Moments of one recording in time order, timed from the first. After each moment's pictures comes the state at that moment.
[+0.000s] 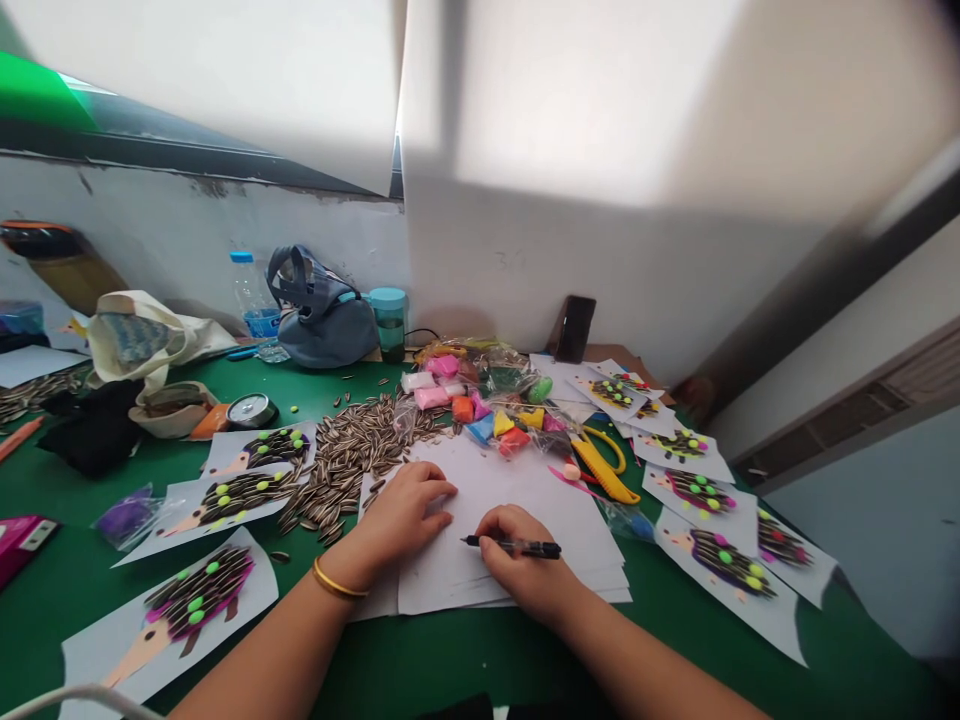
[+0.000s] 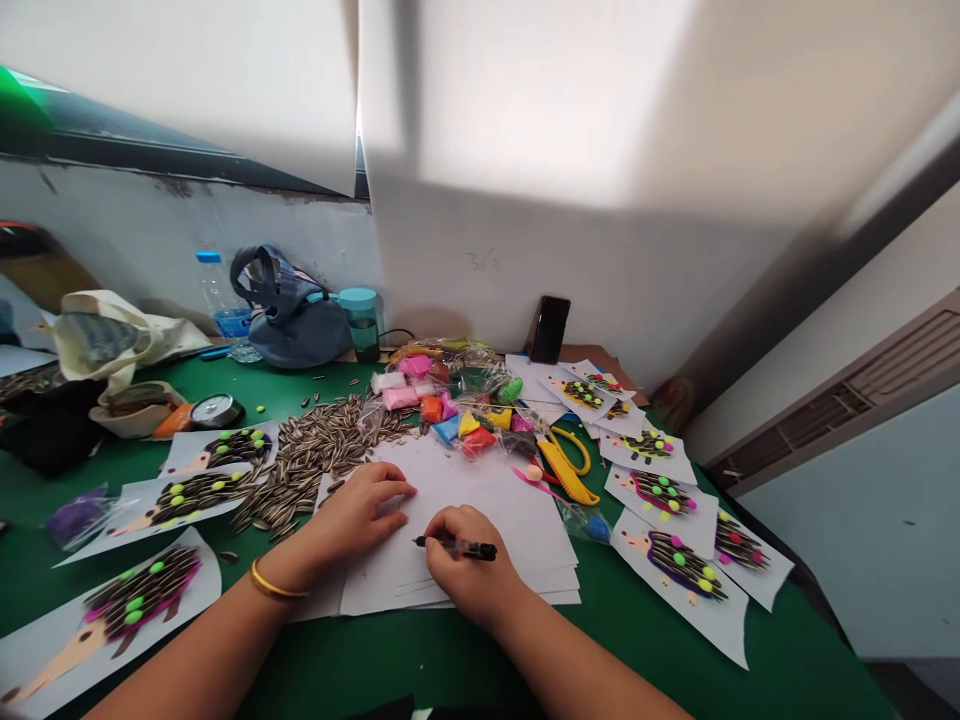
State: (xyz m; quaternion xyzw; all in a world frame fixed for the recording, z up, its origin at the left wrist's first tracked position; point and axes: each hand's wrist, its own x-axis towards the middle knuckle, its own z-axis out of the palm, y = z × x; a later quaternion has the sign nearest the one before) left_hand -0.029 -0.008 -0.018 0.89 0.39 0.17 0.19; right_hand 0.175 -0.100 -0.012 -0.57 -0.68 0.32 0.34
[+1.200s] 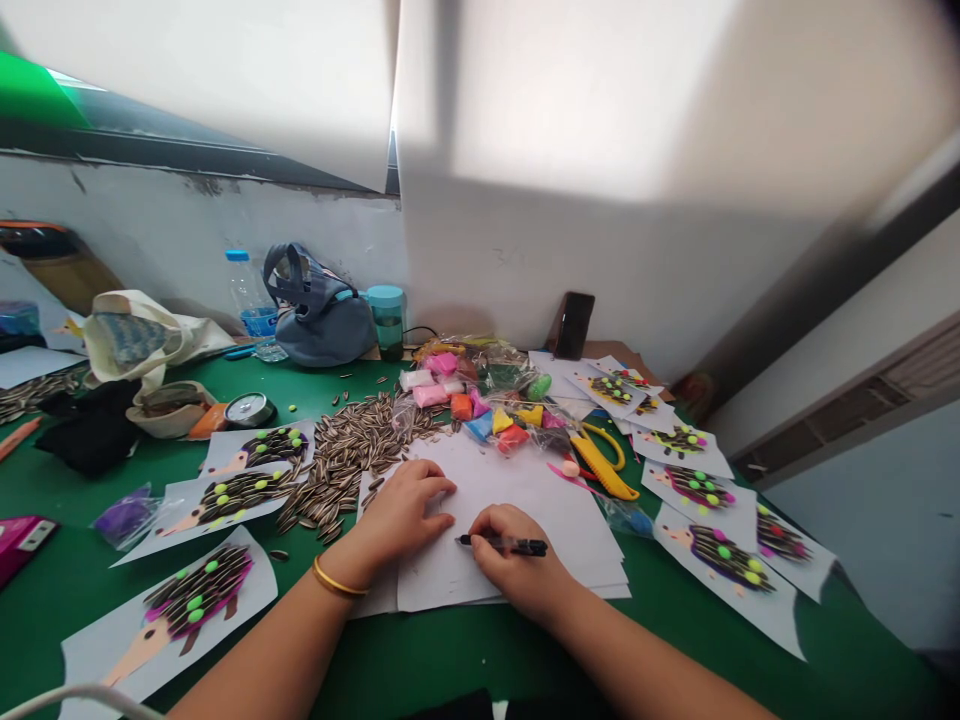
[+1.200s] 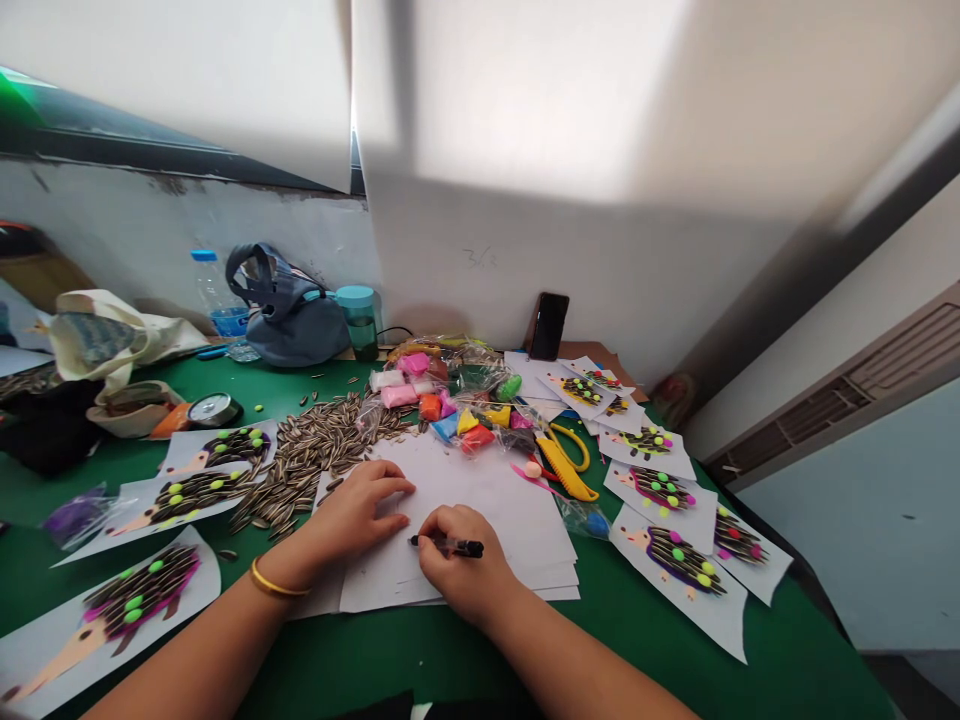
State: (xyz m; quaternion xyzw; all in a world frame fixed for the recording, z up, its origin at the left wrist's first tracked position) left_hand -0.027 -0.009 -0.018 0.88 0.39 0.17 0.18; right_hand 0.170 -0.097 -0.013 -0.58 -0.68 0.31 0.32
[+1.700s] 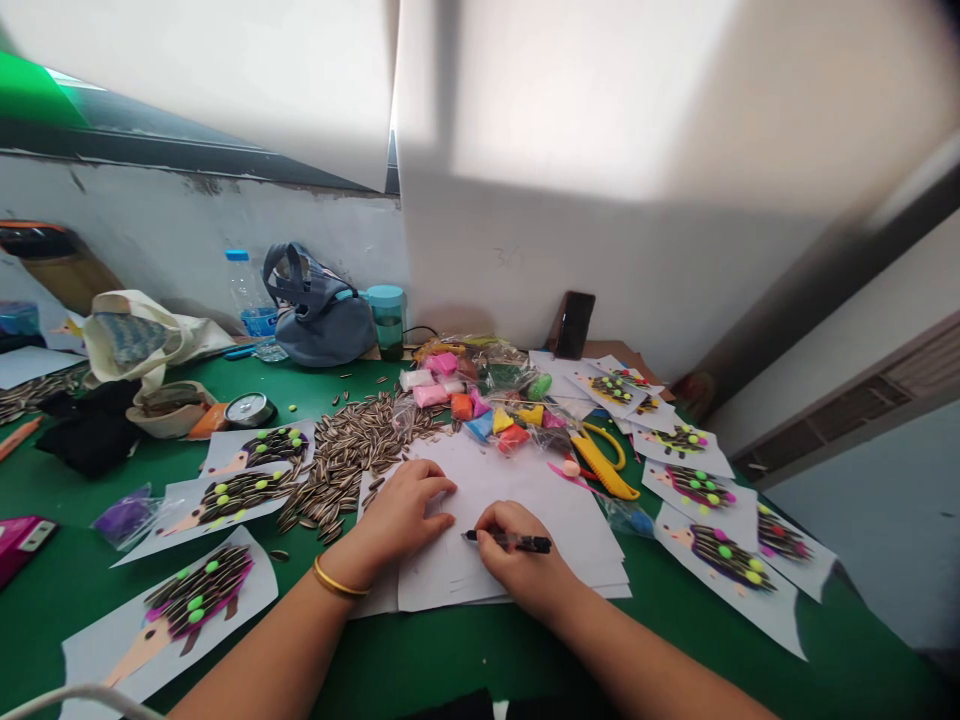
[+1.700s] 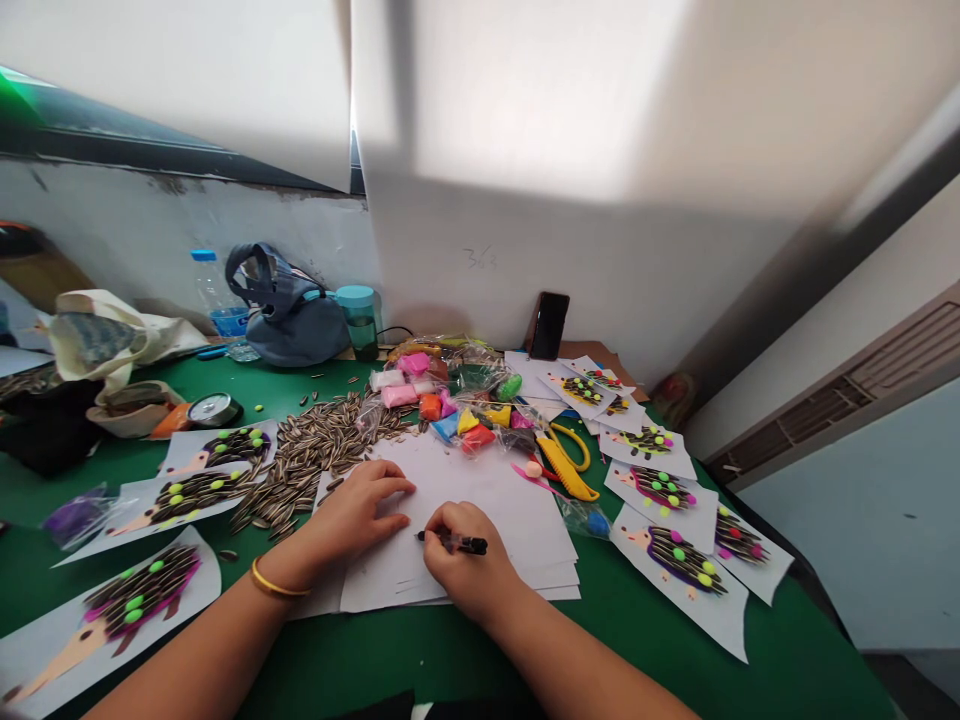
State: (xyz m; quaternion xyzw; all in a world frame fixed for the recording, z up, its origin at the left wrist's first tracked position) left_hand -0.028 -0.009 -0.019 0.88 0.39 0.18 0.18; right_hand 0.171 -0.096 -0.014 -0.59 -0.67 0.30 0.34
